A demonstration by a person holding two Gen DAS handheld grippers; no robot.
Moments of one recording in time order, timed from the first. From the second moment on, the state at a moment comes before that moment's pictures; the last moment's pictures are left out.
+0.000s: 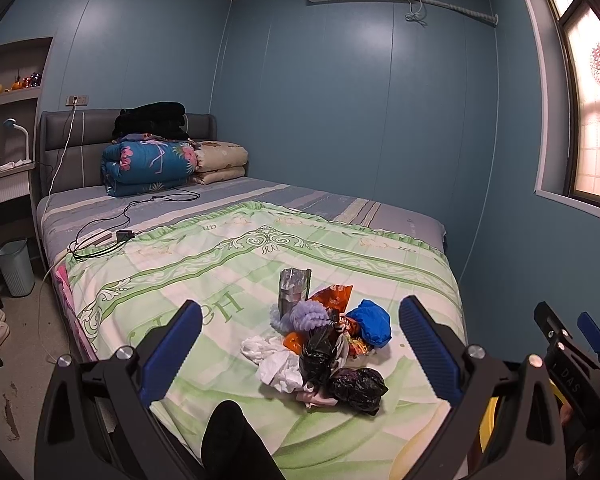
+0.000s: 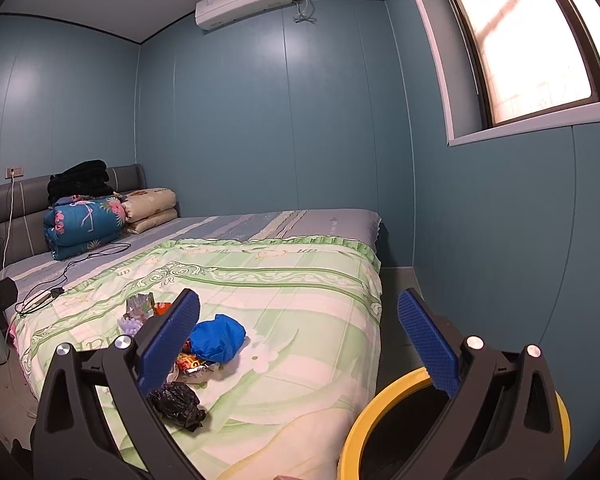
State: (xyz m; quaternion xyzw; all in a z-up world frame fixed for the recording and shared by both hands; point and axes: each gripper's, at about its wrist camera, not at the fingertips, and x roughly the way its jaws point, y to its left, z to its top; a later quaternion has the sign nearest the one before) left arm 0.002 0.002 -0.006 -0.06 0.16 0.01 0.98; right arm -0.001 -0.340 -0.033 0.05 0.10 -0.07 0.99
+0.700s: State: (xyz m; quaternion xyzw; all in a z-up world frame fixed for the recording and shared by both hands) left arm 0.003 0.000 -0.007 -0.06 0.17 0.01 0.98; right arm -0.003 -0.342 -0.032 0.05 0.10 -0.07 0.99
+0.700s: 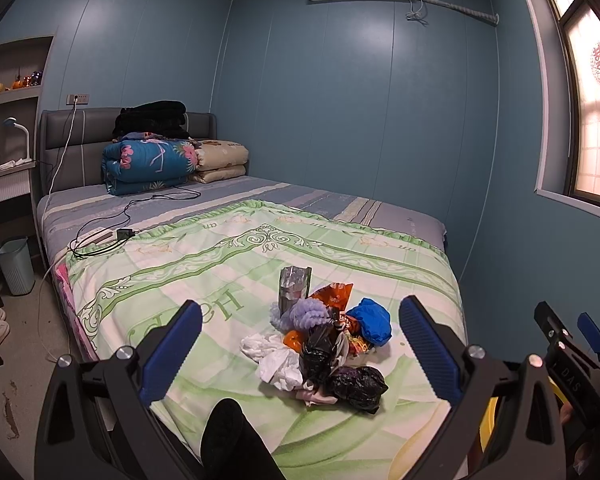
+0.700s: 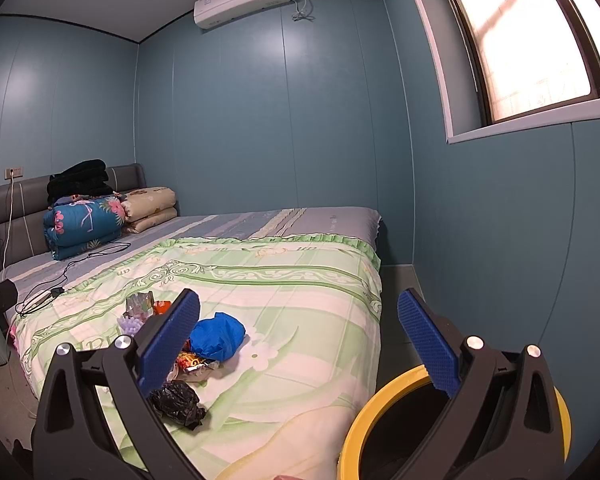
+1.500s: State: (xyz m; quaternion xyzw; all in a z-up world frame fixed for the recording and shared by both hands) left arm 0.003 0.001 -0.007 -0.07 0.17 0.01 0.98; right arm -0.003 -0.343 -0.032 0.06 0.10 -0.07 0.99
